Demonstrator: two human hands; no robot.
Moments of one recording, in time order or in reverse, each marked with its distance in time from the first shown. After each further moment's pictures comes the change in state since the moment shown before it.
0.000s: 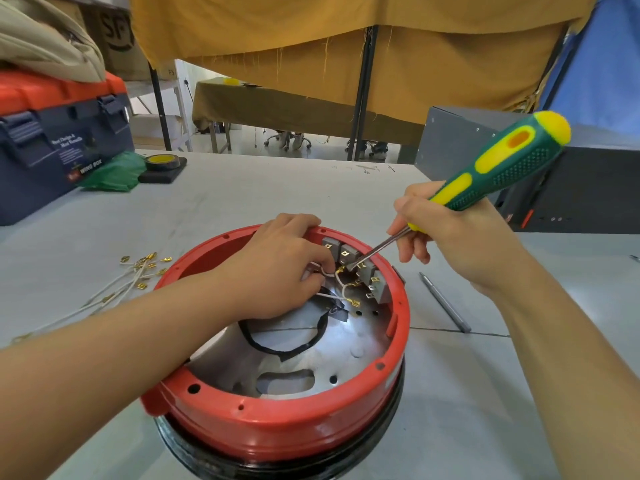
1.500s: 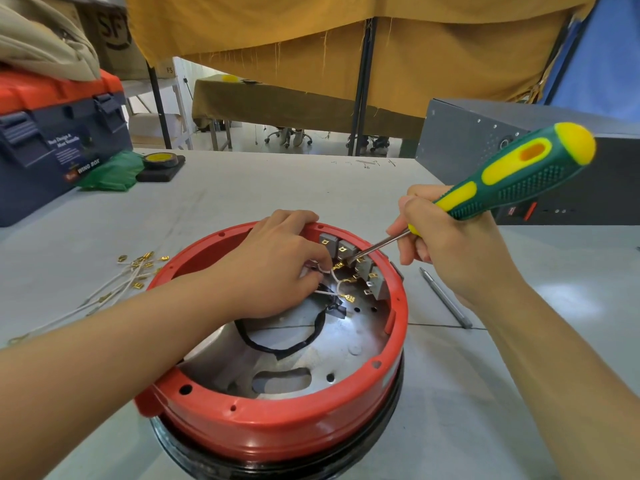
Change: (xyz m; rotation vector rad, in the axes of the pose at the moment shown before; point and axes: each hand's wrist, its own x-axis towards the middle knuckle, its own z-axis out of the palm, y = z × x) left_hand 0.000 0.000 0.001 0.024 -0.013 -0.006; right_hand -0.008 0.019 0.014 0.051 0.164 -0.036
